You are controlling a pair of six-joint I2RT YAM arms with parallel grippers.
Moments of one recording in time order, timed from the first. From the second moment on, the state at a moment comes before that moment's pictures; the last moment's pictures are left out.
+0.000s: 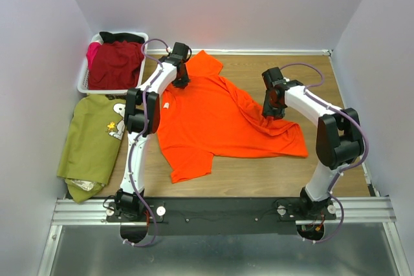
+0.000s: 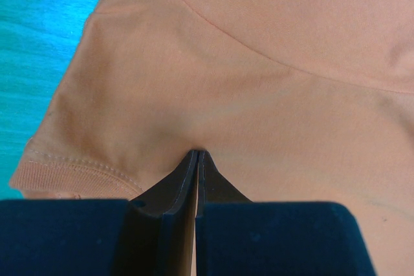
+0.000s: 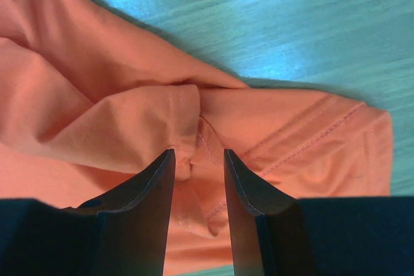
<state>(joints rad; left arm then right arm) -0.26 2.45 2.15 -0.73 -0.12 -0.48 0.32 1.79 1.30 -0.72 0.24 0.51</state>
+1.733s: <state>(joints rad) -0.24 2.45 2.15 -0.74 -0.12 -0.48 0.23 1.83 1.43 -0.66 0.35 0.45</state>
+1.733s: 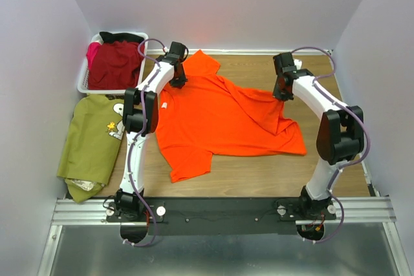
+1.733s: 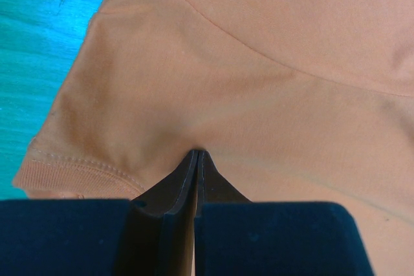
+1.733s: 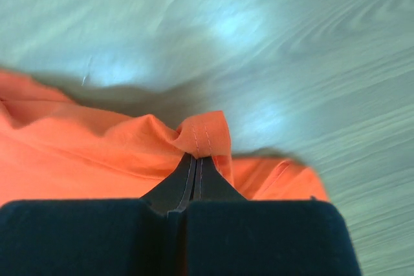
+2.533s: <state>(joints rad) -0.24 2.45 2.15 -0.75 -0.12 -0.44 0.03 2.41 2.09 -0.68 0.35 0.36</state>
